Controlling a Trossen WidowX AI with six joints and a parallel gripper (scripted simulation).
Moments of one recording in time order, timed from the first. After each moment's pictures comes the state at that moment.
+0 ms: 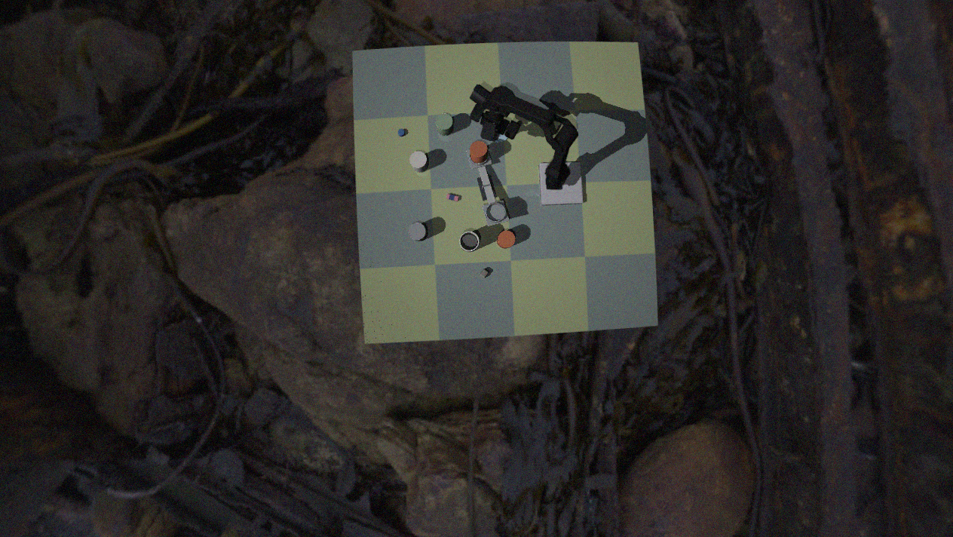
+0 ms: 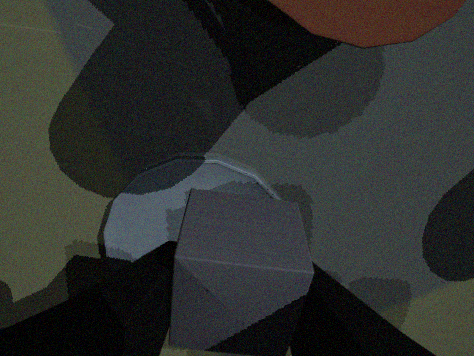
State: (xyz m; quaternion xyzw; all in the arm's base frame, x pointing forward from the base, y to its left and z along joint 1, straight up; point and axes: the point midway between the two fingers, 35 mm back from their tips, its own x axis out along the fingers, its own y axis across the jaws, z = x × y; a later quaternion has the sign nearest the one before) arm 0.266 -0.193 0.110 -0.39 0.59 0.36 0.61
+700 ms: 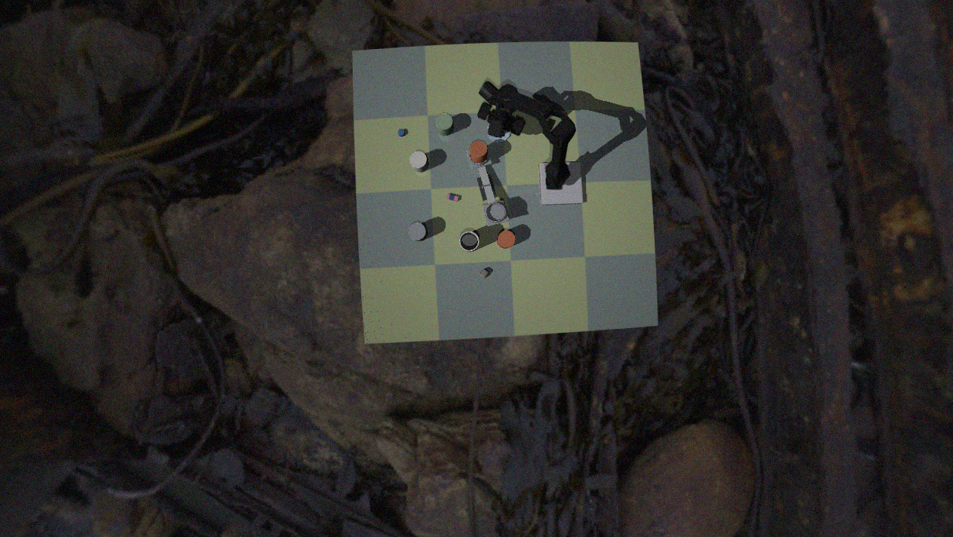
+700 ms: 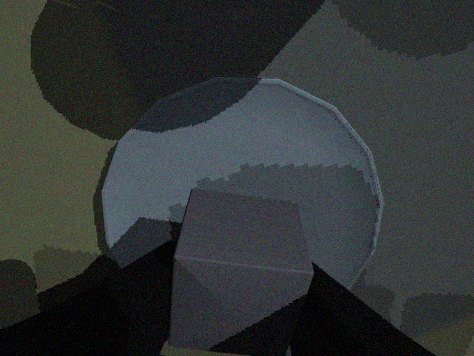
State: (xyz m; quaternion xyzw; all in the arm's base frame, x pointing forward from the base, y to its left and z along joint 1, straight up) arm 0.236 -0.229 0.058 -0.39 0.59 0.37 0.60
